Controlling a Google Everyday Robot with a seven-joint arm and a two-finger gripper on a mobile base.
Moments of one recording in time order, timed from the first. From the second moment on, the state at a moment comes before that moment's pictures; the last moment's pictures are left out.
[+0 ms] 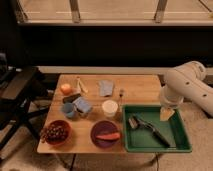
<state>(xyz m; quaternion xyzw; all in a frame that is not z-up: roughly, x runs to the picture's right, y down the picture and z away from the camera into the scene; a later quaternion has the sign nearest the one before) 0.286 0.104 0.683 -0.28 0.02 0.02 0.96</state>
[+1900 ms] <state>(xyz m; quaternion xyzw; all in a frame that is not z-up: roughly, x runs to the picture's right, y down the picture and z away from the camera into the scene) 0.285 0.105 0.684 -0.28 0.02 0.02 0.96</state>
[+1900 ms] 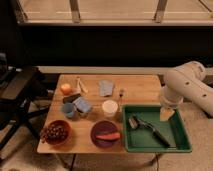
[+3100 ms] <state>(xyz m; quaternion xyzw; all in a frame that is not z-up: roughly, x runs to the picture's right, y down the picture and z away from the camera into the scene) 0.166 -0.014 0.694 -0.15 -0.24 -0.09 0.96</state>
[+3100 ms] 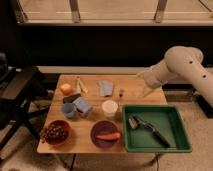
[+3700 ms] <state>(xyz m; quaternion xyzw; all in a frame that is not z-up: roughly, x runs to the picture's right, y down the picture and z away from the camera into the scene) 0.168 -0.016 0.697 -0.14 -0.25 -0.09 0.95</state>
